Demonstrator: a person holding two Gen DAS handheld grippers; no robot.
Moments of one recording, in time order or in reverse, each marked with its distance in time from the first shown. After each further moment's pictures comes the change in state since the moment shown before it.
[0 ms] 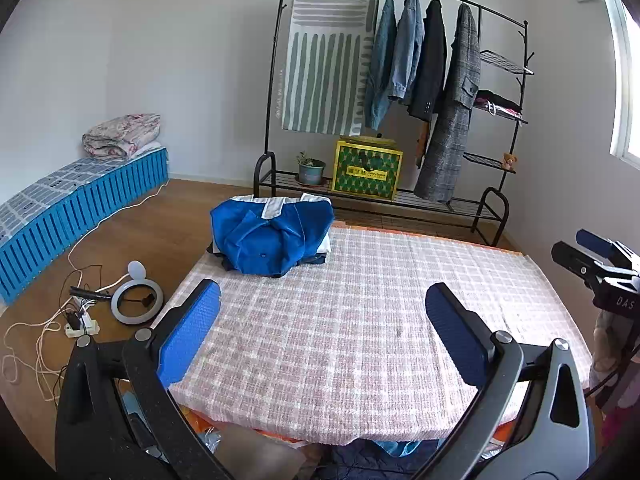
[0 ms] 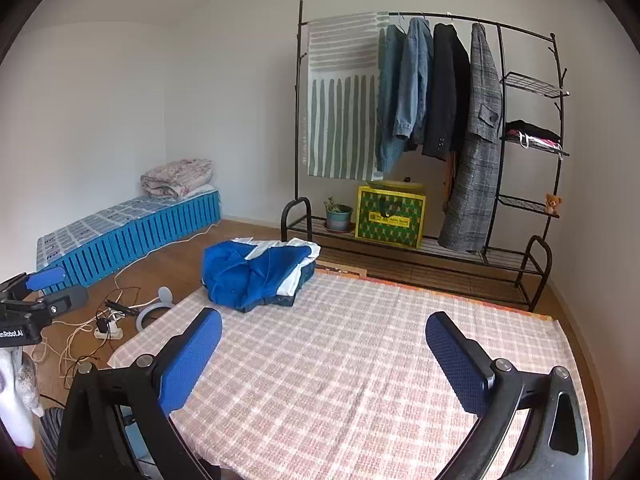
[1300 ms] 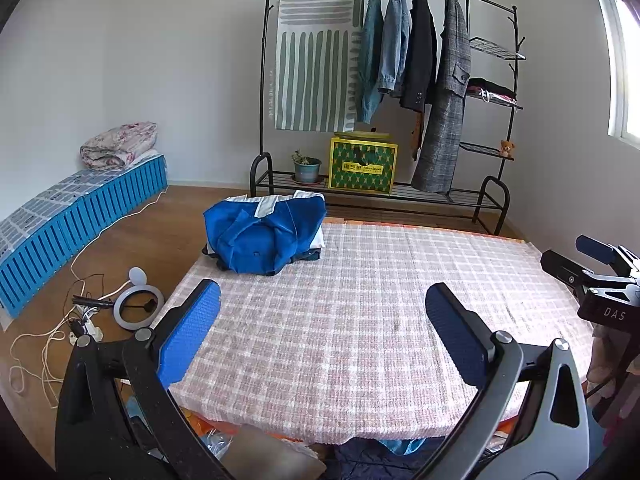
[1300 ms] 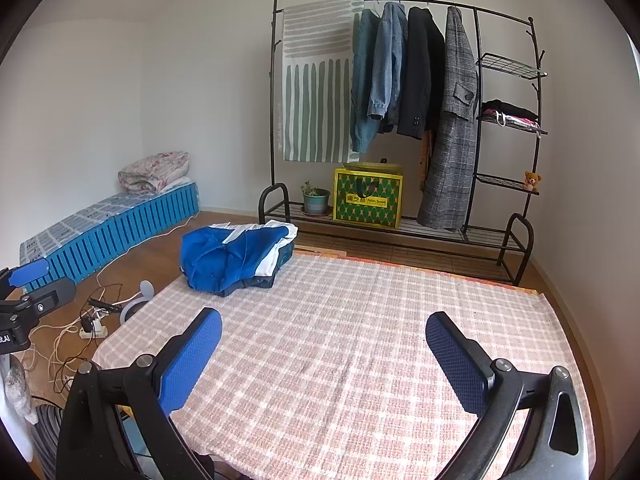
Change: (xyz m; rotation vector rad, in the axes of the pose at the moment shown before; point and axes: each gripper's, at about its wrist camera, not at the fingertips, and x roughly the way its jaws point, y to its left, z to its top) left arm 0.014 -0.023 -0.012 0.067 0.010 -0.005; right arm -0.001 -0.008 -0.023 0.040 0.037 -0.072
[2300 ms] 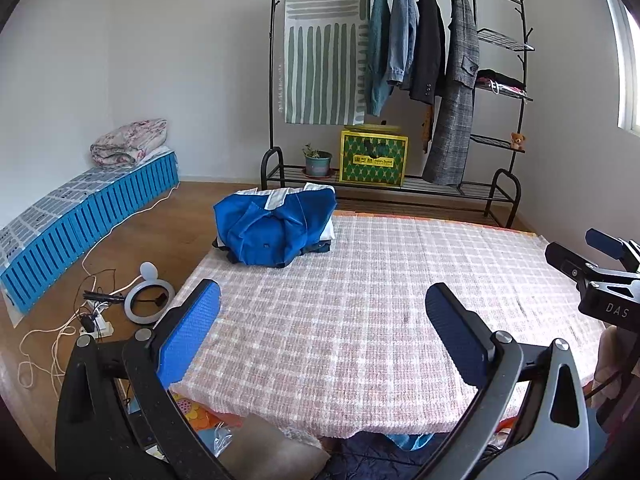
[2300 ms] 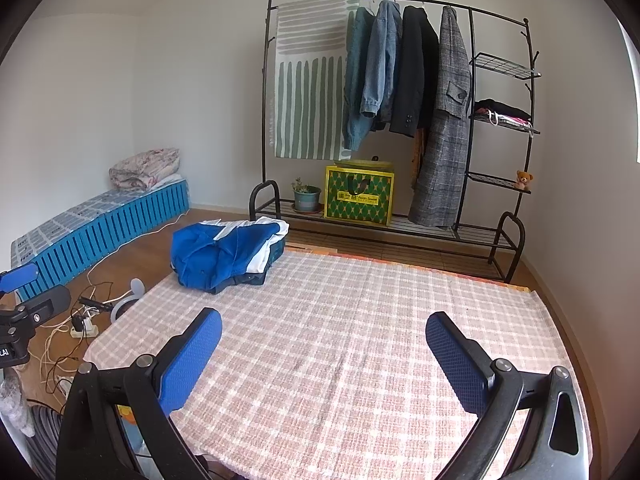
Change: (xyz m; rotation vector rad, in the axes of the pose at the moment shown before) left arm 0.006 0.000 -0.001 0.000 0.021 0.041; right arm 0.003 0.005 -0.003 -0.003 0.008 -0.040
